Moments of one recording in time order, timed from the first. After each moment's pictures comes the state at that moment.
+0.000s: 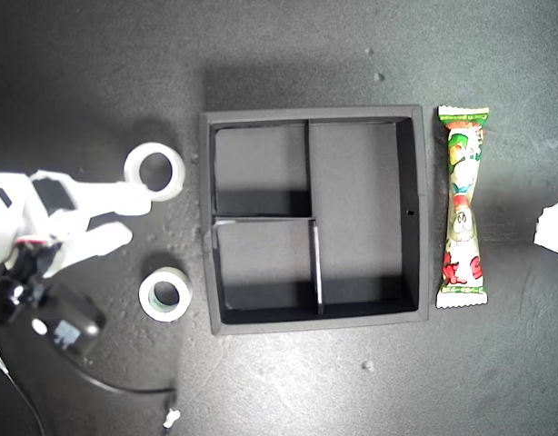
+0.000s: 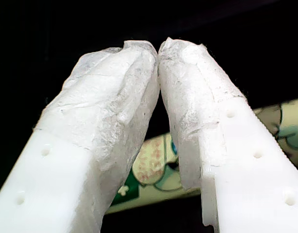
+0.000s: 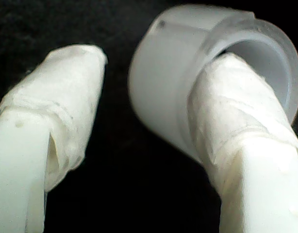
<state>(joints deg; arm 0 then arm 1) 2.5 142.1 153.2 37.9 -57.9 -2.3 191.5 178.3 27.5 72.7</state>
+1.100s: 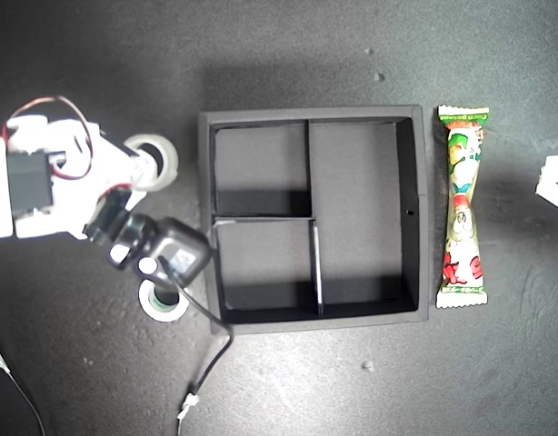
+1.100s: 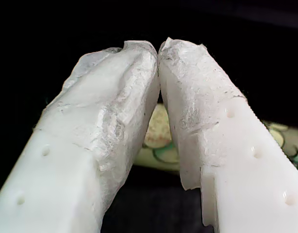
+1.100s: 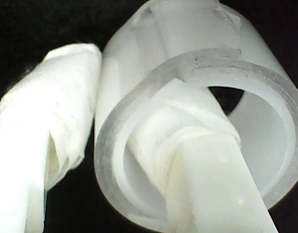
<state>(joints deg) -7.6 105.6 122.6 51.9 -57.3 8.7 191.5 178.3 30.3 102.0</state>
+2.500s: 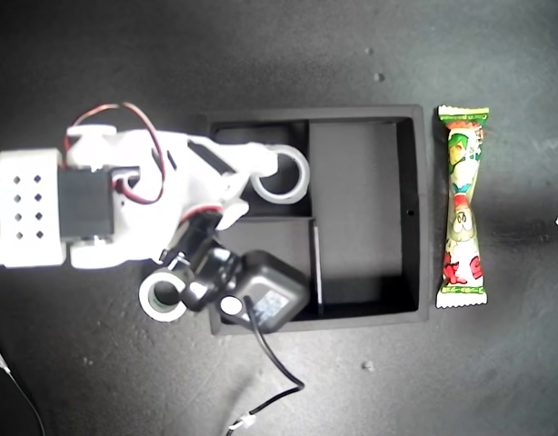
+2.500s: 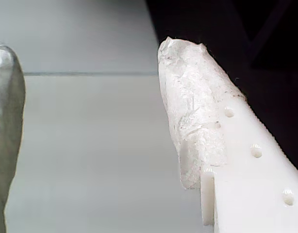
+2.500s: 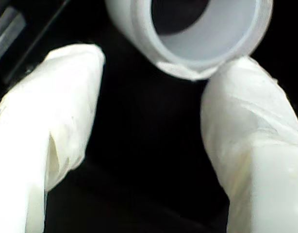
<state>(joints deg) -1.7 87.8 90.9 55.2 -58.4 -0.7 185.0 159.7 35.6 22.2</state>
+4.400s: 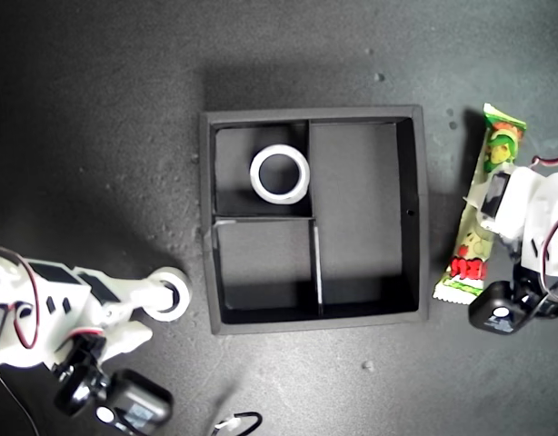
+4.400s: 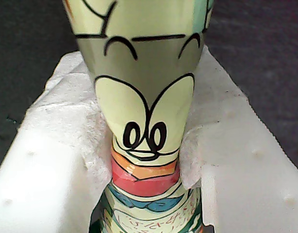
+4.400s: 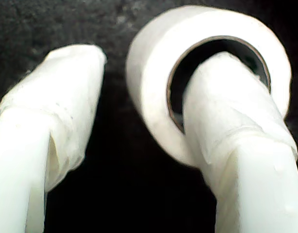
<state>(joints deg) 26.3 110.9 133.2 30.6 -88.5 -1.6 83.8 92.7 76.7 24.7</state>
